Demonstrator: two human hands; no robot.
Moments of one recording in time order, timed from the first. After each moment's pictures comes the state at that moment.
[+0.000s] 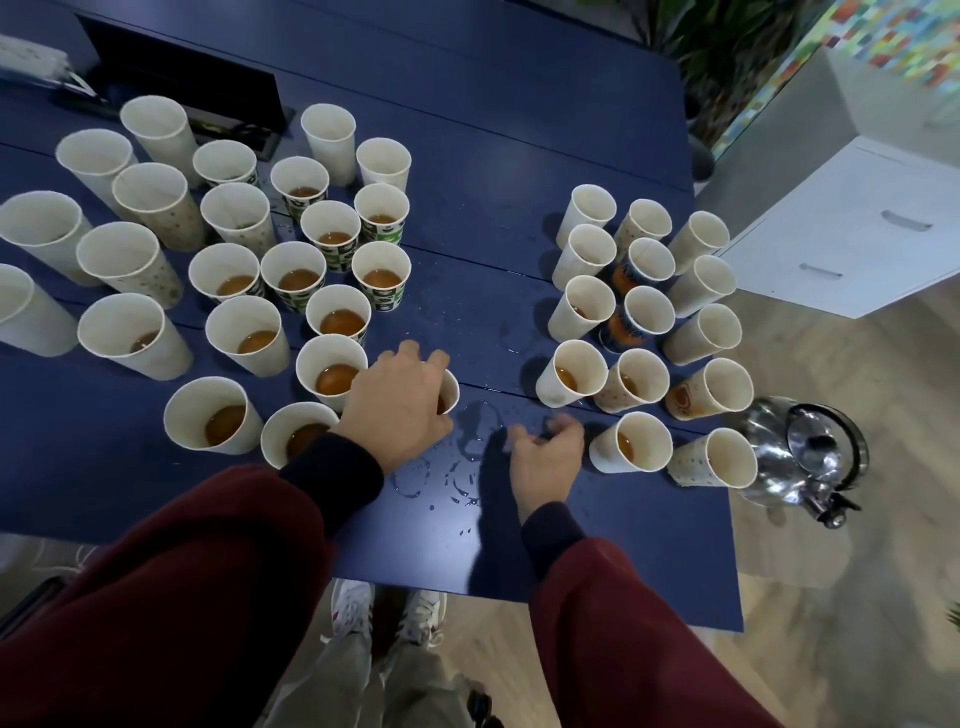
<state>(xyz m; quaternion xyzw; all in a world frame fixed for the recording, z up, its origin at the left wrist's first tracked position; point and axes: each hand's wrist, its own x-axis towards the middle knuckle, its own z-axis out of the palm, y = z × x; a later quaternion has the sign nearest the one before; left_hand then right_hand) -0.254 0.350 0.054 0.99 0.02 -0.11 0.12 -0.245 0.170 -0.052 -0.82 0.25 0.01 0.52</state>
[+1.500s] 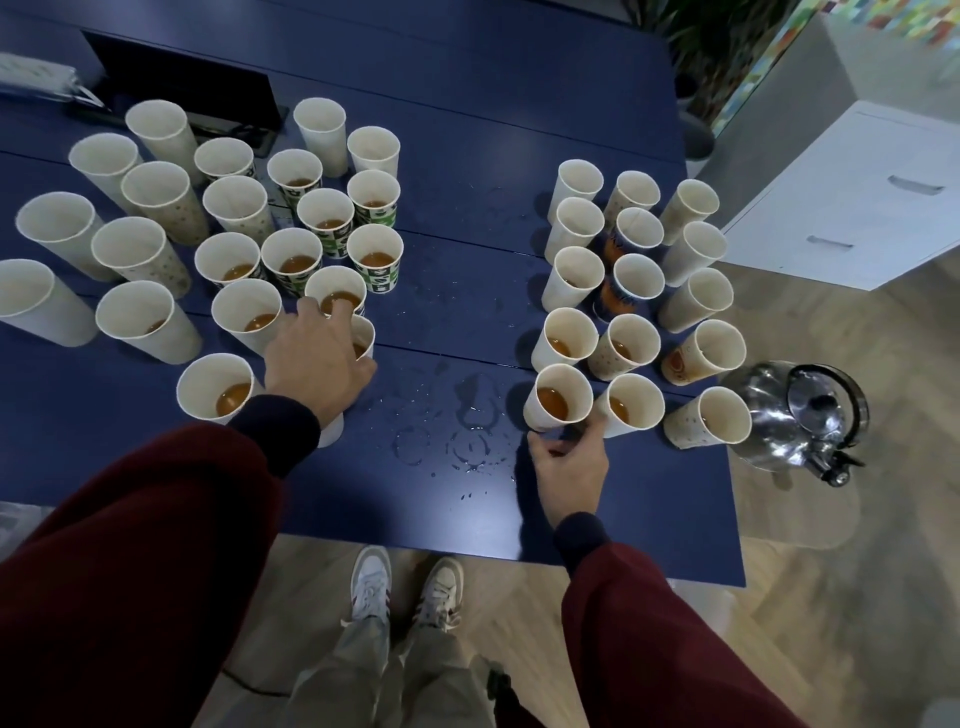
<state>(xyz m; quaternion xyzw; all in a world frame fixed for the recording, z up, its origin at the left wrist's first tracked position) -0.270 0.401 0.048 0.98 0.17 -0.07 0.07 -0.291 0.120 -0.049 -0.86 0.15 -0.02 0.49</state>
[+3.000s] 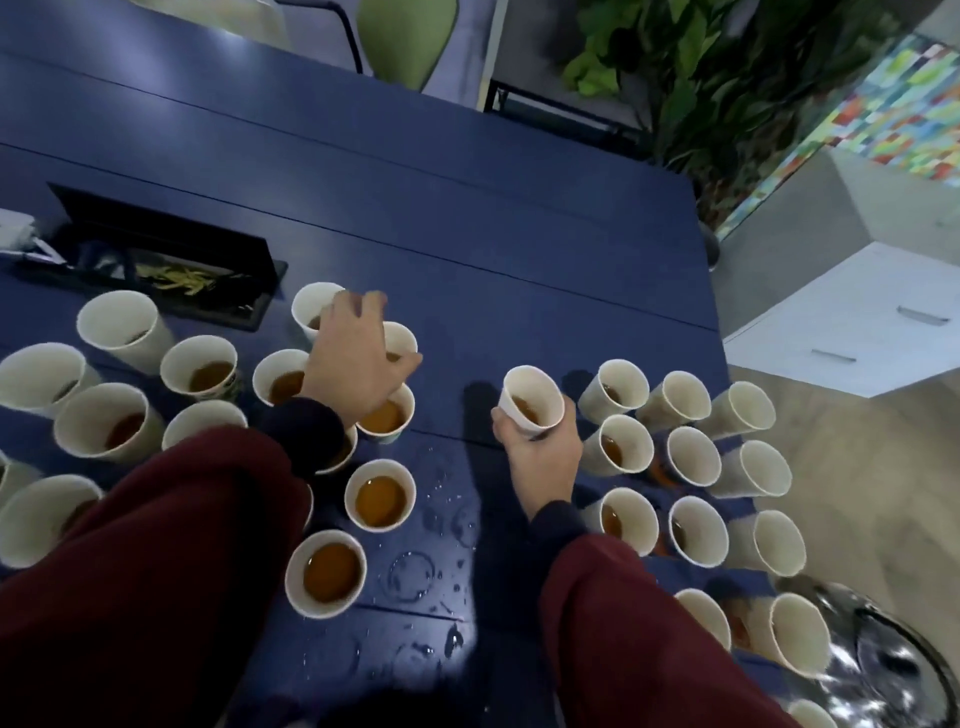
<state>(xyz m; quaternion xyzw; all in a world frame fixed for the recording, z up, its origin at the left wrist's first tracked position) 0.010 0.492 0.054 0.95 0.15 0.03 0.29 0.001 0.267 -0.006 -0.82 0.10 -0.05 0.55</state>
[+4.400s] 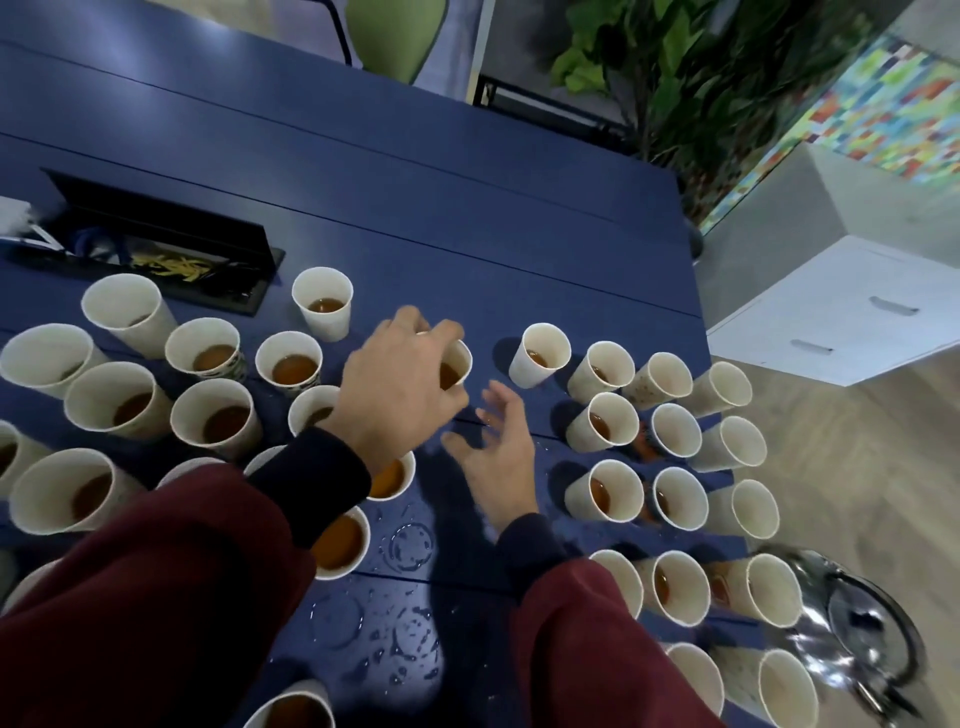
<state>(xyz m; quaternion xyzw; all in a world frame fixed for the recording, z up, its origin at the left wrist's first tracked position) -0.037 0.441 0.104 0.97 0.04 0.03 0.22 -0.047 0.295 0.007 -0.80 0.03 0.09 0.60</state>
